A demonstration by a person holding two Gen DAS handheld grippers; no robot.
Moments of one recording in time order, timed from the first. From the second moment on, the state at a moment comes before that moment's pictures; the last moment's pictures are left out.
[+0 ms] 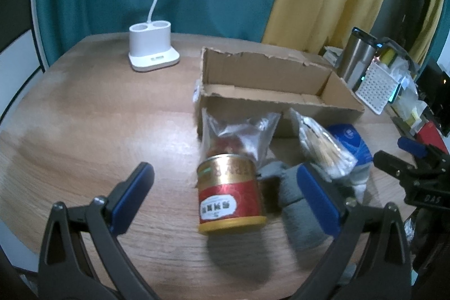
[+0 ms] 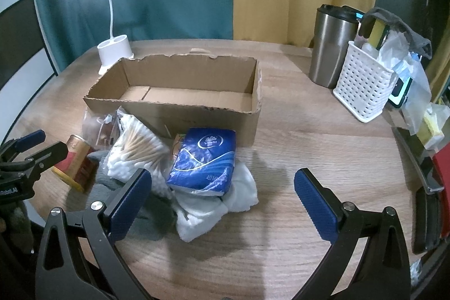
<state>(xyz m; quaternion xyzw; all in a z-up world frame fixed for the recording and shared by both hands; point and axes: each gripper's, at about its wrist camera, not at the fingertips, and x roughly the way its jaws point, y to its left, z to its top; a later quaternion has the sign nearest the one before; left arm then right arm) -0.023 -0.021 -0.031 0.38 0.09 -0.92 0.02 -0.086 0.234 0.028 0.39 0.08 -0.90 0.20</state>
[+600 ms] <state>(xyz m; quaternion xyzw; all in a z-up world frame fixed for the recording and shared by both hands) -0.041 -0.023 -0.052 0.41 0.09 -0.91 0.02 -0.111 0.228 0.009 0.42 0.07 -0.88 0.20</state>
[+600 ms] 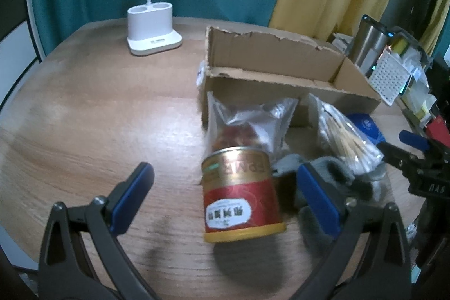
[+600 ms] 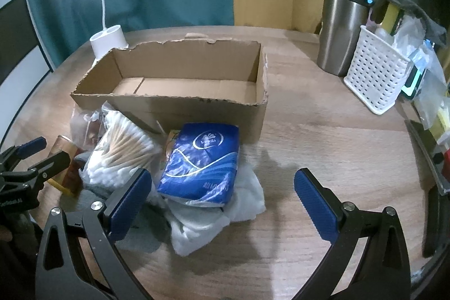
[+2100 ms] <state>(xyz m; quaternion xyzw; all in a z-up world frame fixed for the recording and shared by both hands) -0.037 -0.007 -0.048 0.42 0.08 -0.90 -0.02 -0.113 0.217 0.003 0.42 0.08 -0.88 0.22</state>
